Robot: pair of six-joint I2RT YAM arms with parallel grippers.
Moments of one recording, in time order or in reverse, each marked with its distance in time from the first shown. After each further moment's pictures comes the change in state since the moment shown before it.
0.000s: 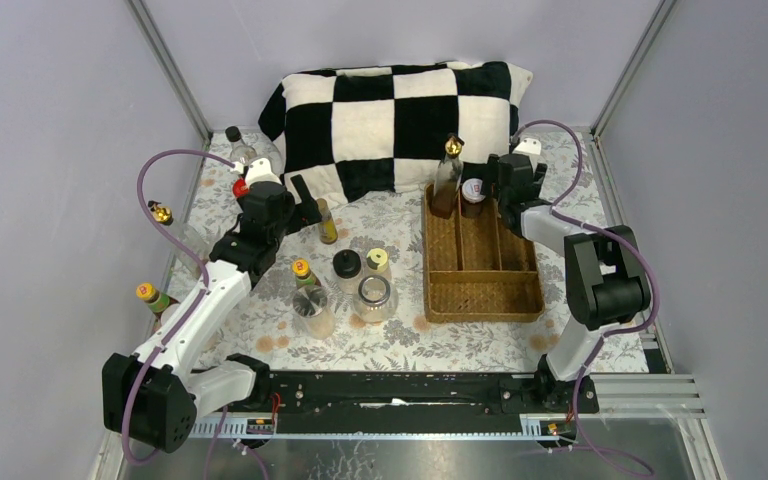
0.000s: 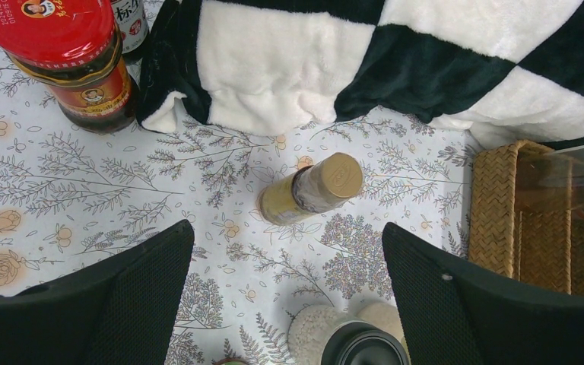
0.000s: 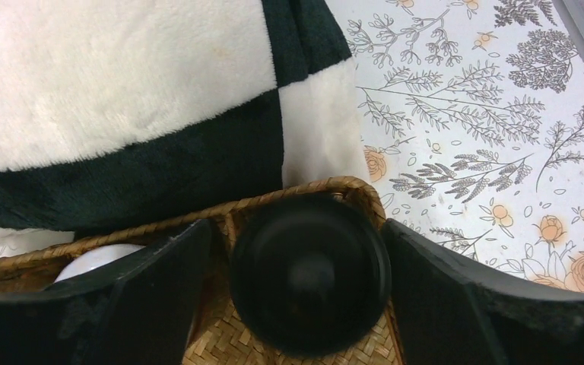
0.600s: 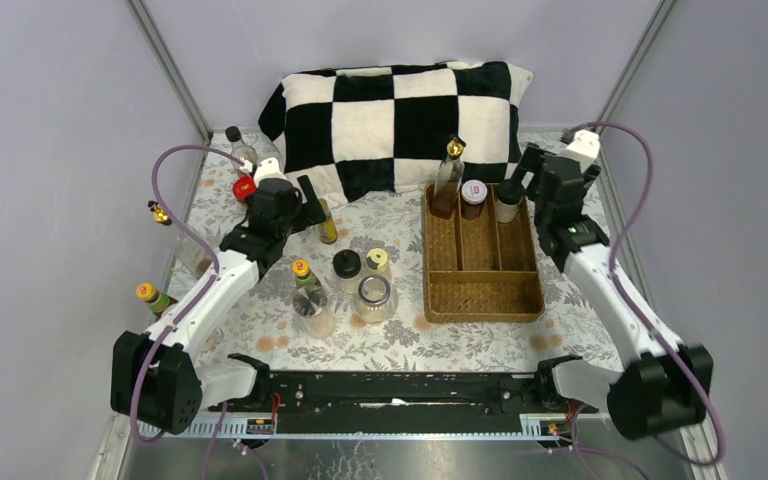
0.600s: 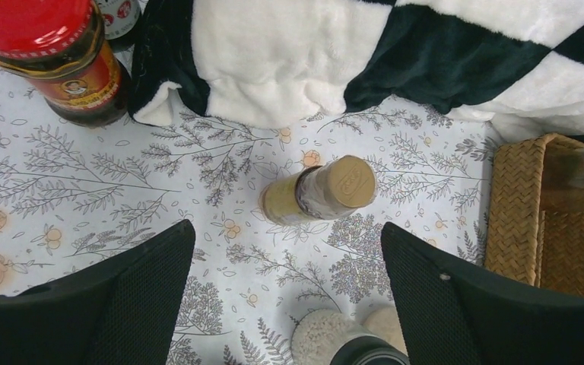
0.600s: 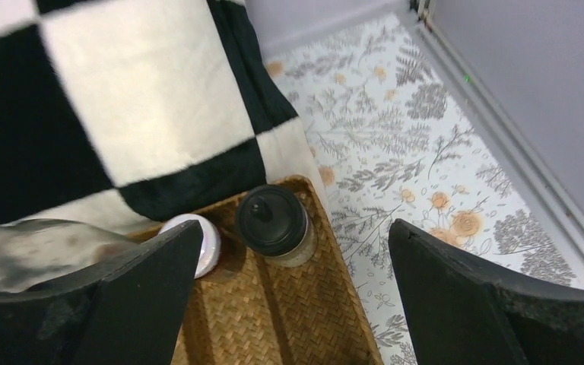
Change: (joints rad) left arm 0.000 0.073 0.008 0.018 0.001 -0.001; right arm 0.001 -0.491 -0.075 -0.267 0.055 0.078
